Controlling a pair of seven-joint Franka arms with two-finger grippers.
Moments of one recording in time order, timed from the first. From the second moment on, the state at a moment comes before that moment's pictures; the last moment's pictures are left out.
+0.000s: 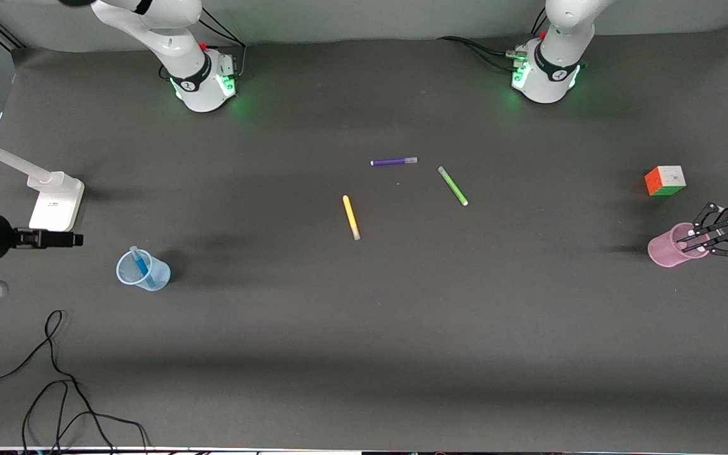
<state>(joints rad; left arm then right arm) 0.68 0.47 -0.07 -1.85 -0.74 1.93 2.31 -0.03 0.38 -0.10 -1.27 0.10 1.40 -0.04</state>
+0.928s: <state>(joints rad) 0.69 0.51 -0.09 -1.72 -0.73 1.85 2.17 -0.03 0.08 -0.10 -1.57 0.04 1.61 -0.04</state>
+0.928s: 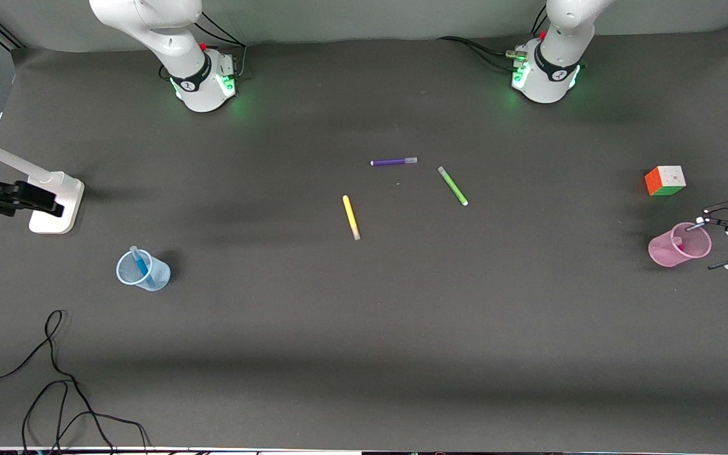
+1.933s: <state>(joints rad) 0.34 0.09 -0.11 -1.70 -0.24 1.69 0.93 -0.01 0.06 -0.08 -1.56 0.01 1.55 -0.04</state>
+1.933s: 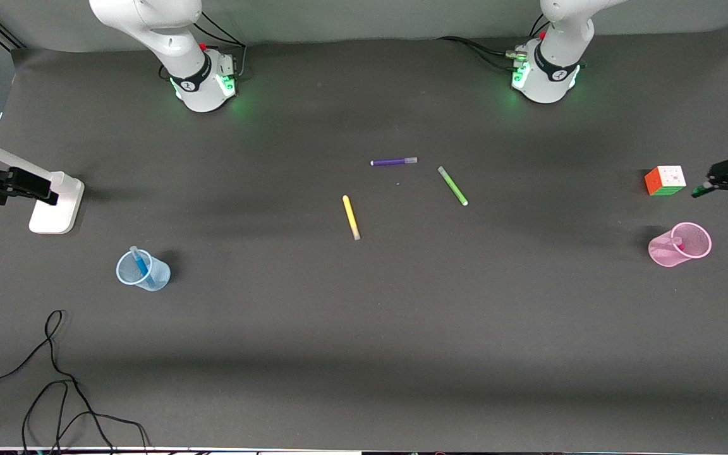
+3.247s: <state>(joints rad) -0.12 0.04 -0.09 -1.60 0.07 1.58 -0.02 -0.02 0.06 -0.10 -1.57 0.01 1.55 -0.04</state>
